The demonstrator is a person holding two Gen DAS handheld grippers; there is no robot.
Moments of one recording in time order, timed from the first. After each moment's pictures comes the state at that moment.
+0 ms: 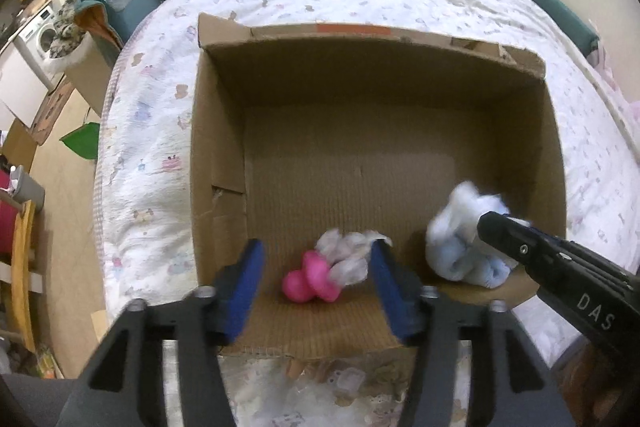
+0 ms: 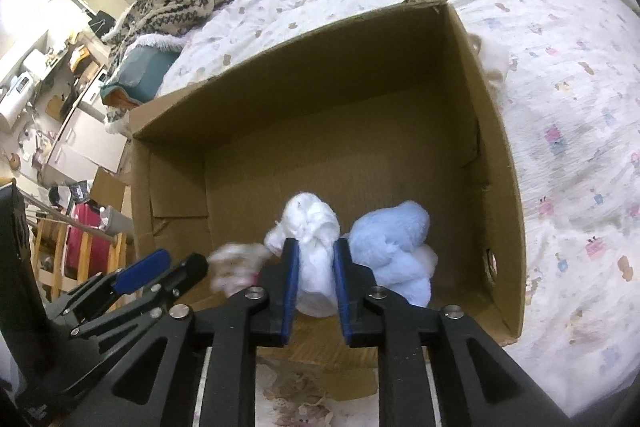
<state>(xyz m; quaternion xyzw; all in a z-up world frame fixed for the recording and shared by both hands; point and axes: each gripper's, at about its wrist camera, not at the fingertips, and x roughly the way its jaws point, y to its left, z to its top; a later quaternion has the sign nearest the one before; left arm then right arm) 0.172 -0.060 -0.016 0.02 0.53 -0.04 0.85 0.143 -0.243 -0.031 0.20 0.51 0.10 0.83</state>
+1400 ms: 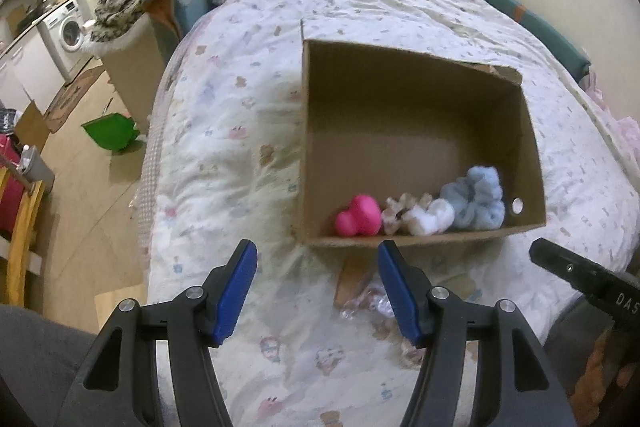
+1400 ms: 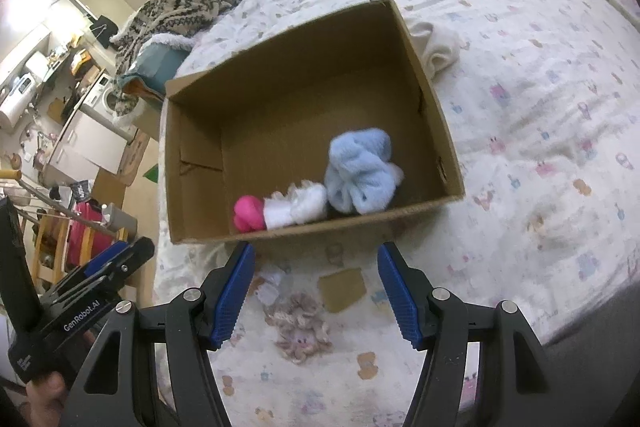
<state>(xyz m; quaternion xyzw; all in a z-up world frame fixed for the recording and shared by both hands) 0.075 -0.003 0.011 -0.01 0.49 -0.02 0.87 0.052 -0.251 -0.010 0.20 0.51 0.08 0.83</state>
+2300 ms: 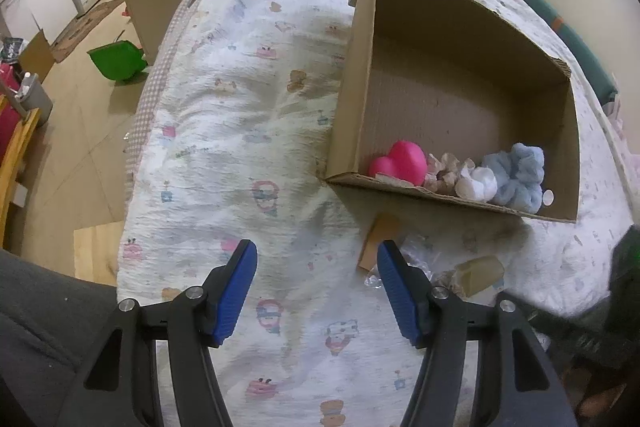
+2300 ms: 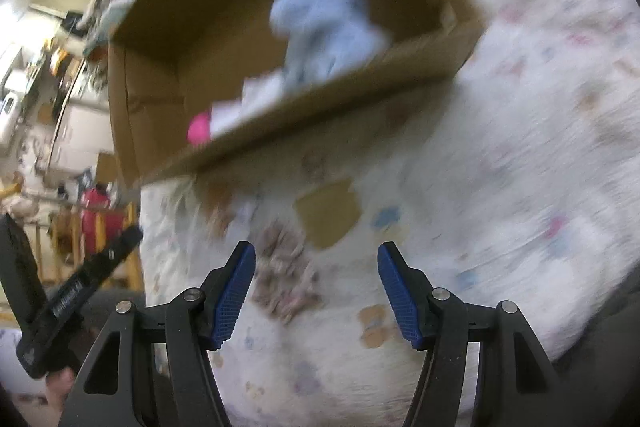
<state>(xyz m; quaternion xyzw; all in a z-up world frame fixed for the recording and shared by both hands) 0.076 0.025 -0.045 -0.09 0.55 0.01 0.83 0.053 -0.228 -0.101 0.24 0.63 0.12 0.73</state>
